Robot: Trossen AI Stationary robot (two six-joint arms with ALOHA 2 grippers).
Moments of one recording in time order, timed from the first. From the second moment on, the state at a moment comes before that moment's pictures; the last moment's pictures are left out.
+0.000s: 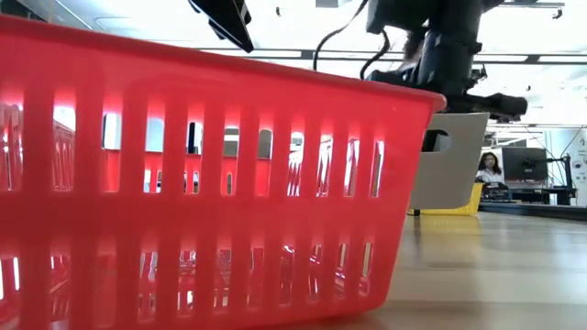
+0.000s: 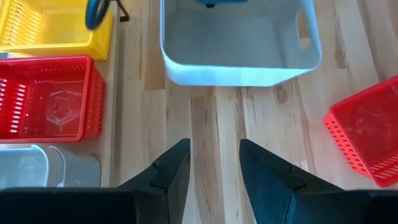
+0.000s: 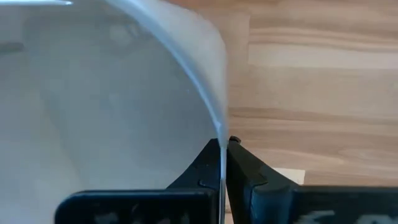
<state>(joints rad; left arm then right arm) 0.11 1.47 1.42 -0.91 -0.06 0.10 0.08 1.58 1.07 -0.85 0.11 1.62</state>
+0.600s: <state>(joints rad) 0.11 1.47 1.42 -0.91 -0.06 0.10 0.05 1.70 1.07 -0.79 0.04 1.61</state>
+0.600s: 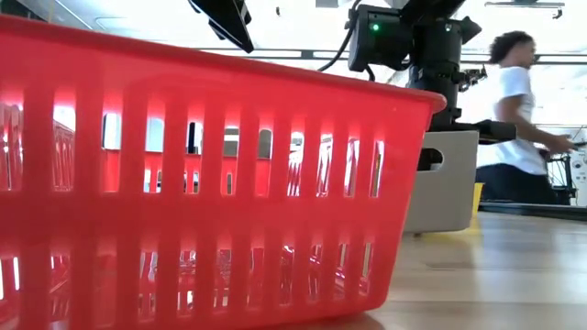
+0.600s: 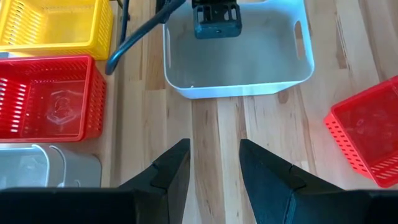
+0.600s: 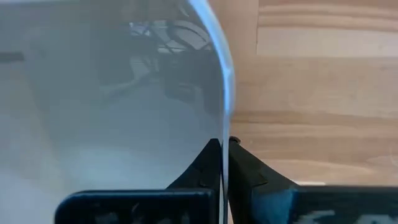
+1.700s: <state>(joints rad) 0.00 1.49 1.42 -0.67 -0.04 0.03 0.11 1.35 1.07 -0.85 0.37 1.53</state>
